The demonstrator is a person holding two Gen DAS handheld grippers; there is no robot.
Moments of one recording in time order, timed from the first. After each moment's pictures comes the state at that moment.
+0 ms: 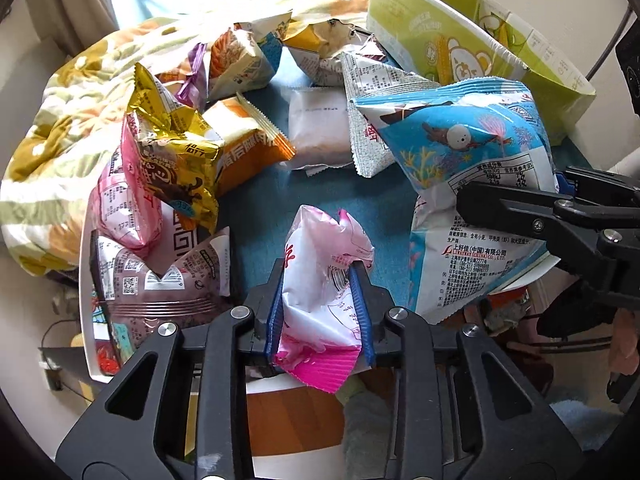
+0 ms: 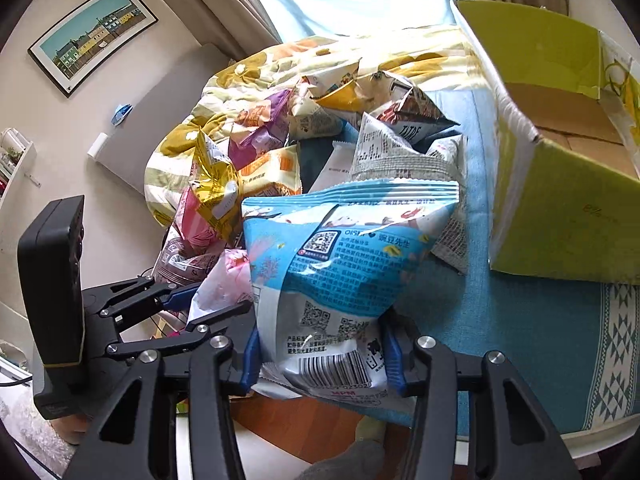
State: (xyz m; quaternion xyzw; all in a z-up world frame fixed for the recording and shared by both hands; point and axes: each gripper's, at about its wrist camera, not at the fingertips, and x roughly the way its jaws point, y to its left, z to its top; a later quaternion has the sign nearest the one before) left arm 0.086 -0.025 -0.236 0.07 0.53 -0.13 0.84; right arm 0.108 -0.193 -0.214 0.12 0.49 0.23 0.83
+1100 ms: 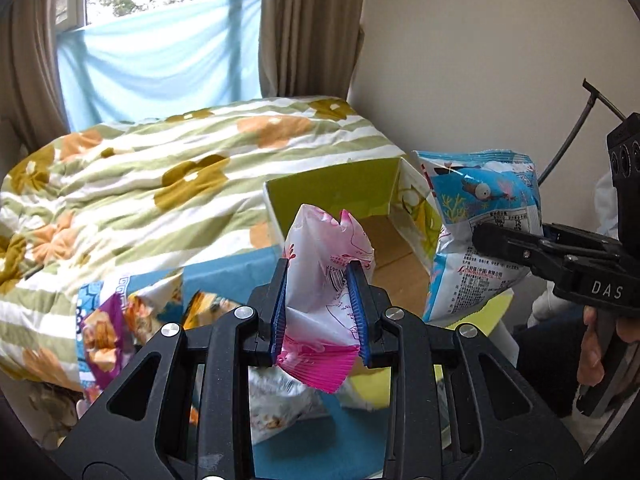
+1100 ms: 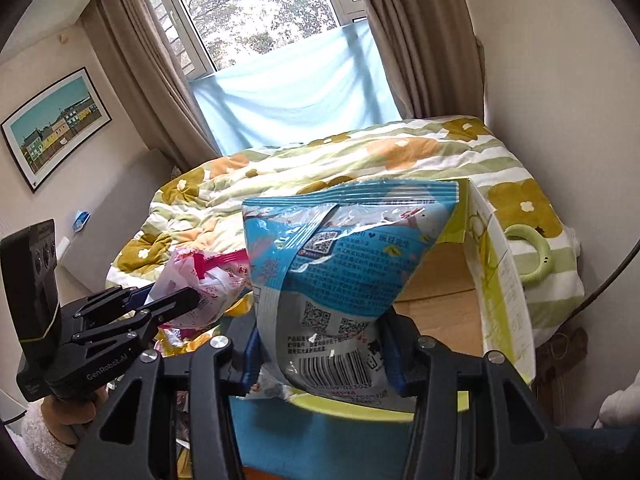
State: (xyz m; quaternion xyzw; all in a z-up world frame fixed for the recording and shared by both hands) left arm 0.243 -0.193 -0.065 0.04 0.40 -0.23 0.89; right arm 0.184 -0.364 -0.067 0.14 0.39 0.10 0.90
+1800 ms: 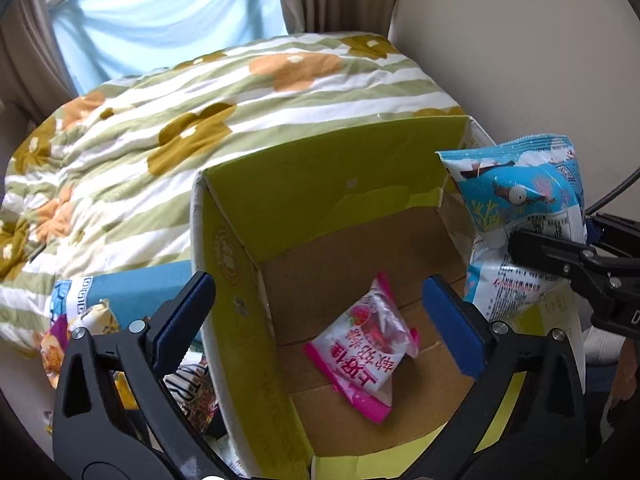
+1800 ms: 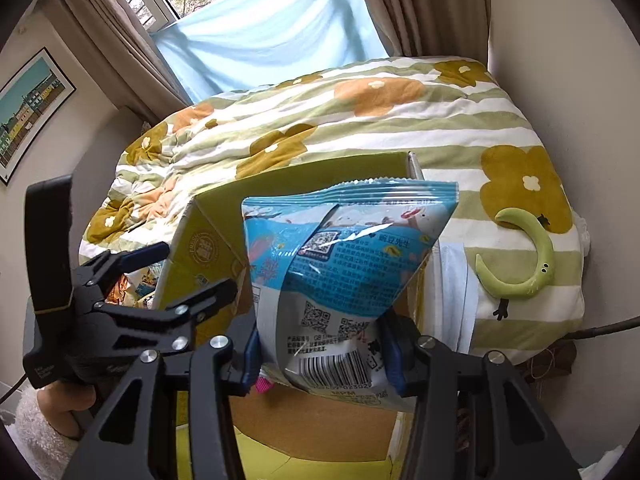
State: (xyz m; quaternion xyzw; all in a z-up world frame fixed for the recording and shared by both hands) left arm 0.354 -0.297 -0.165 0.08 0.50 -0.13 0.85; right arm 0.313 -0.455 -0.146 0.12 0.50 0.13 0.85
